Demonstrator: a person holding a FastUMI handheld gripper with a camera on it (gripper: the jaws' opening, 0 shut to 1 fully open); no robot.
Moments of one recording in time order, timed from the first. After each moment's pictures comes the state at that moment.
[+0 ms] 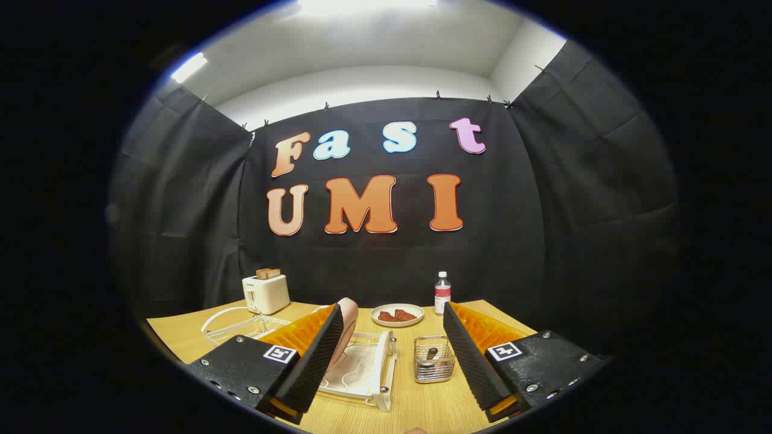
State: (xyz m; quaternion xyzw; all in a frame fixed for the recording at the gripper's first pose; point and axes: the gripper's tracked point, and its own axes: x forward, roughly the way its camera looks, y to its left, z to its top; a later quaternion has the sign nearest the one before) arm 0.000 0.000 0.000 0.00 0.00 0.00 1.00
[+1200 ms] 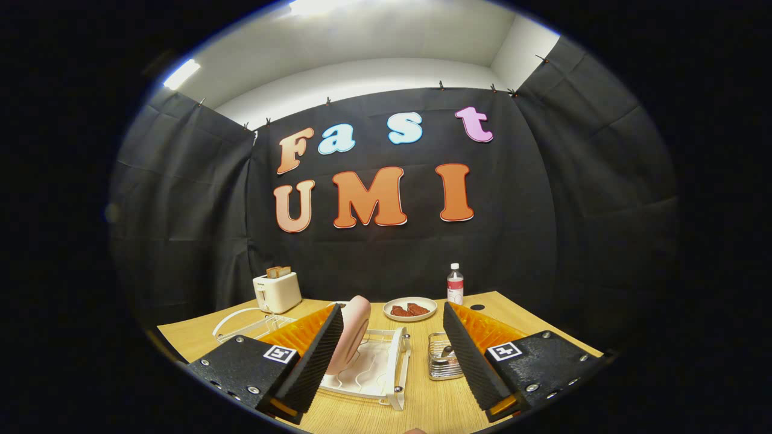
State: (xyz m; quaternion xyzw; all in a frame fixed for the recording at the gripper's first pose) arm 0.013 0.014 0.002 0.01 0.03 0.03 1.00
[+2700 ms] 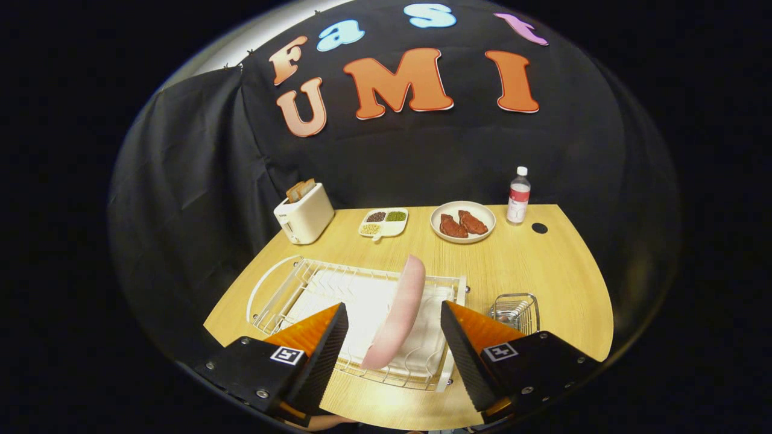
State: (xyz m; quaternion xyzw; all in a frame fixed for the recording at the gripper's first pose) arm 0.115 0.087 -0.064 0.04 0.38 0.12 0.92
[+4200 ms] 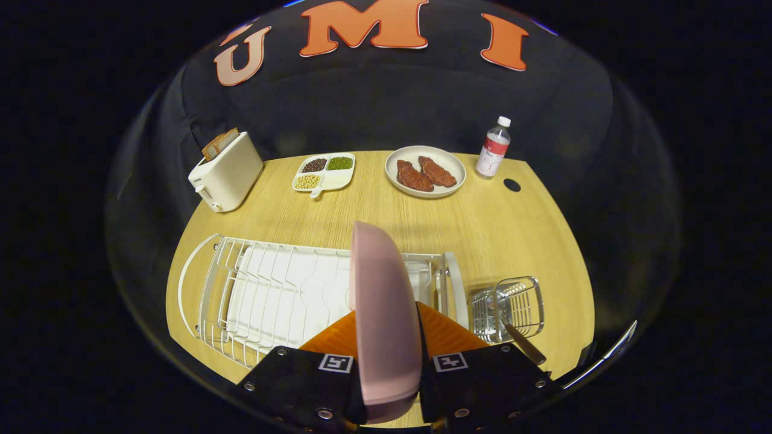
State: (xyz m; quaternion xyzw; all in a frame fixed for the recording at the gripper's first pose) arm 0.166 0.081 -0.132 -0.05 0.50 -0.03 0.87
